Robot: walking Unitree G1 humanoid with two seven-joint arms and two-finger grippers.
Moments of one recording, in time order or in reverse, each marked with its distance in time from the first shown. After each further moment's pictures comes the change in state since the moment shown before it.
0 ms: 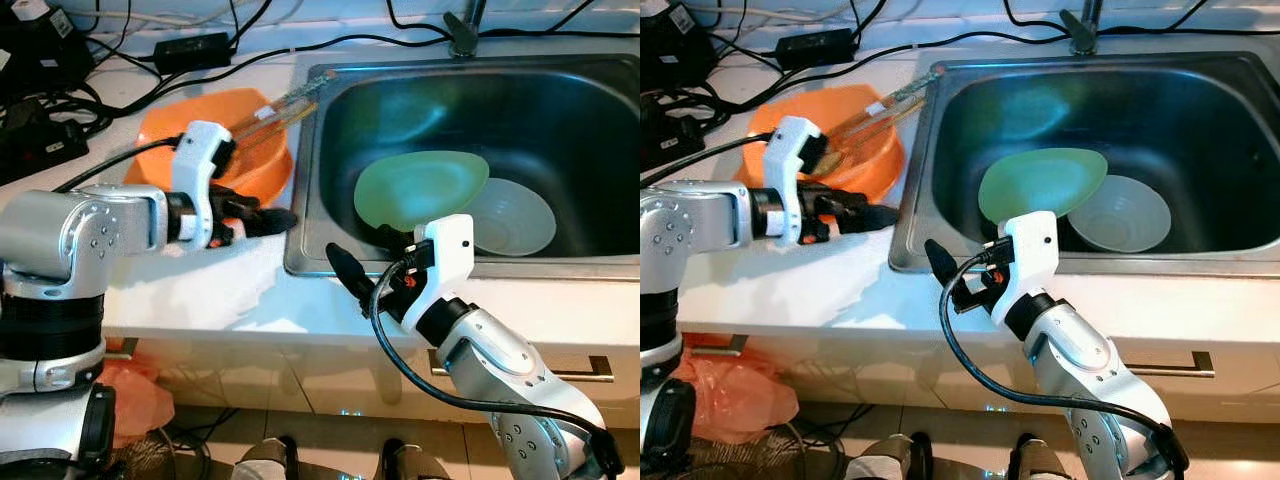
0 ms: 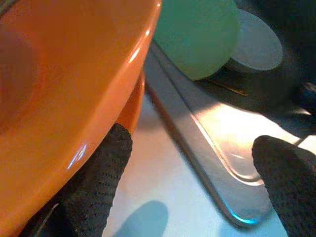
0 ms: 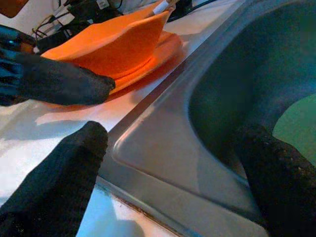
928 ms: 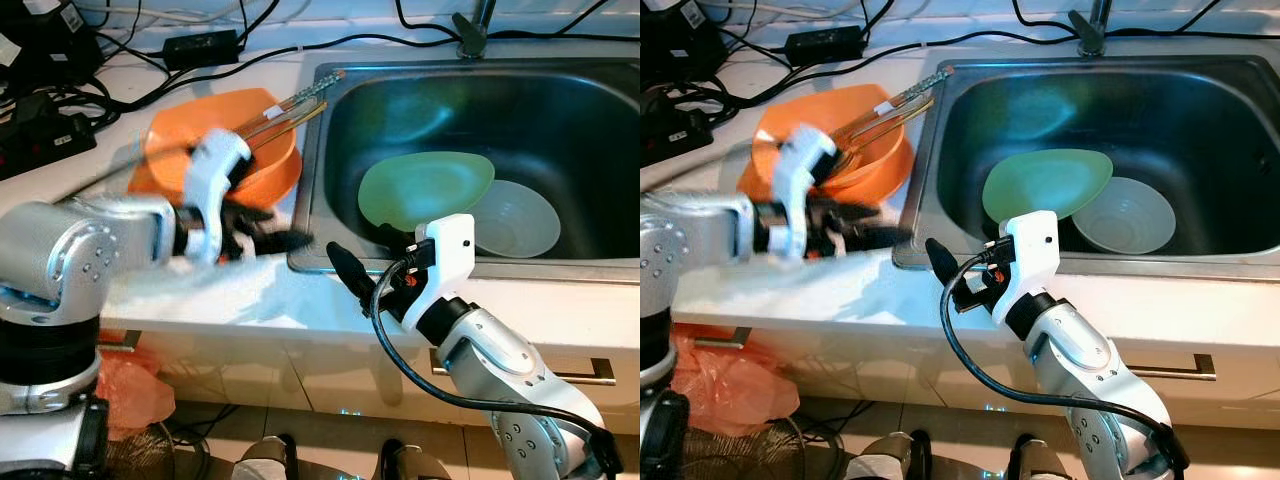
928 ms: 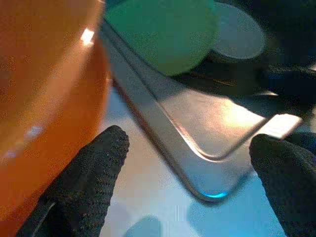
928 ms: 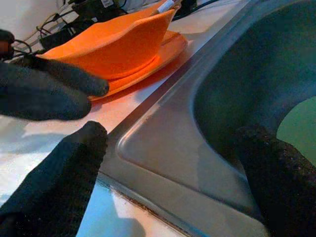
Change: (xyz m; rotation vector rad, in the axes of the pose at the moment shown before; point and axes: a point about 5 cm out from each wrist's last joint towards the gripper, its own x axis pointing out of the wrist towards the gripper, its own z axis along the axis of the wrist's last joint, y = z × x) left arm -0.006 -0.015 -0.001 0.114 -0.015 0.010; right arm 0.000 -0.001 0.000 0.001 -0.001 -0.002
